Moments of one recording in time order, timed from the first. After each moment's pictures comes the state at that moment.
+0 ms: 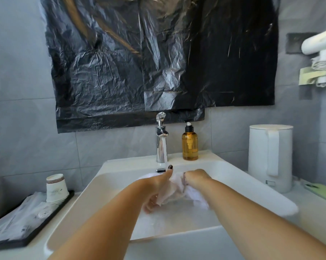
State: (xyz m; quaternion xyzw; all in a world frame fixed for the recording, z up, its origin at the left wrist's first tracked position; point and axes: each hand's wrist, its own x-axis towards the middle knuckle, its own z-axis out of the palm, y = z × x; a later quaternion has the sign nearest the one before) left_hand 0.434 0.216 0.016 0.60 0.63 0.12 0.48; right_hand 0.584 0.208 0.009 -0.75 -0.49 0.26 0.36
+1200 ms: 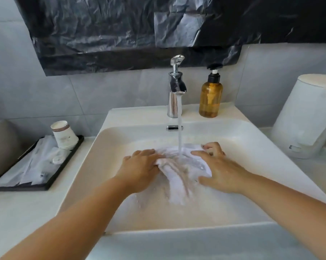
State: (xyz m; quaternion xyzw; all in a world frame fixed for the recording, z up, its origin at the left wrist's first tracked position) left_hand 0.365 0.218 -0.017 0.84 0.52 0.10 0.09; right_hand 0.618 0.180 -0.022 -0.63 -0.76 0.14 0.06
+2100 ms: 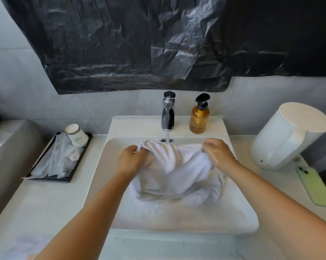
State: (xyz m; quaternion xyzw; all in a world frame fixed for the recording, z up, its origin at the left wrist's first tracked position) left_hand 0.402 0.227 0.088 0.49 0.73 0.31 0.36; right_hand 0.653 0.214 0.121 -0.73 -0.51 0.37 0.27
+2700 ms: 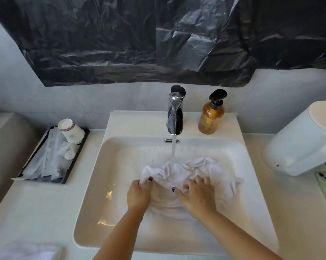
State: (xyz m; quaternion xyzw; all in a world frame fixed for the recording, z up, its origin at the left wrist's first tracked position) left_hand 0.411 0.198 -0.012 0.34 0.78 0.27 0.46; right_hand 0.586 0.181 -0.007 -0.73 -0.66 0.19 -0.01
